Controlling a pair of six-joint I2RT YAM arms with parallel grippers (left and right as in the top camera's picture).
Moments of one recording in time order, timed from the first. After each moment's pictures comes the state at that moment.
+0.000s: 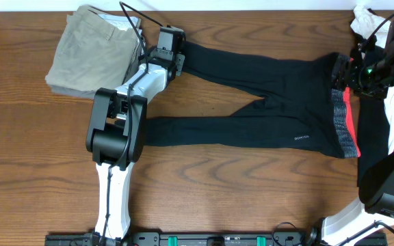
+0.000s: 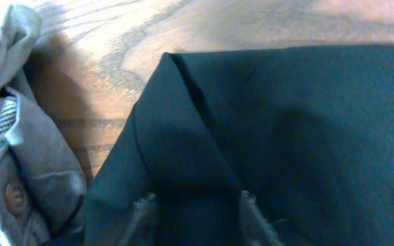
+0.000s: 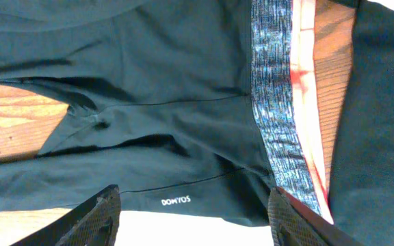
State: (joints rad) left arm -0.26 2.32 1.63 -0.16 -0.24 0.08; right arm -0.29 1.84 1.73 -1.26 -0.21 0.02
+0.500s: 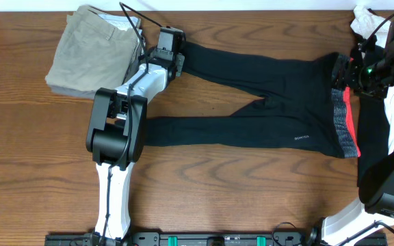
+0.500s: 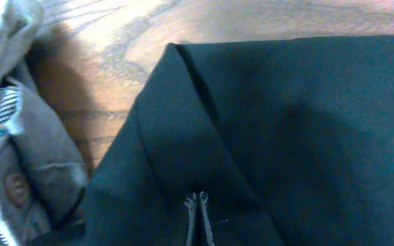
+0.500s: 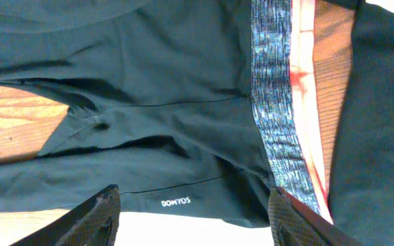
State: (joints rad) left arm -0.26 2.31 1.63 -0.18 -0.27 0.07; right arm -0.29 1.84 1.73 -1.26 -0.21 0.02
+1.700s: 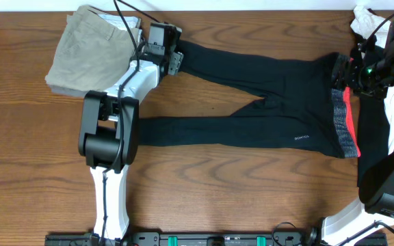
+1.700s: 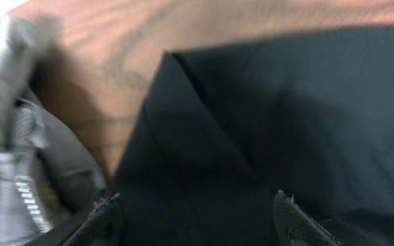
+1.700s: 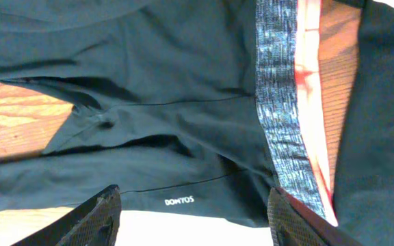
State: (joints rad) left arm -0.23 2.27 1.63 -0.24 -0.14 0.18; right arm -0.29 1.84 1.73 -1.26 -0.22 0.02
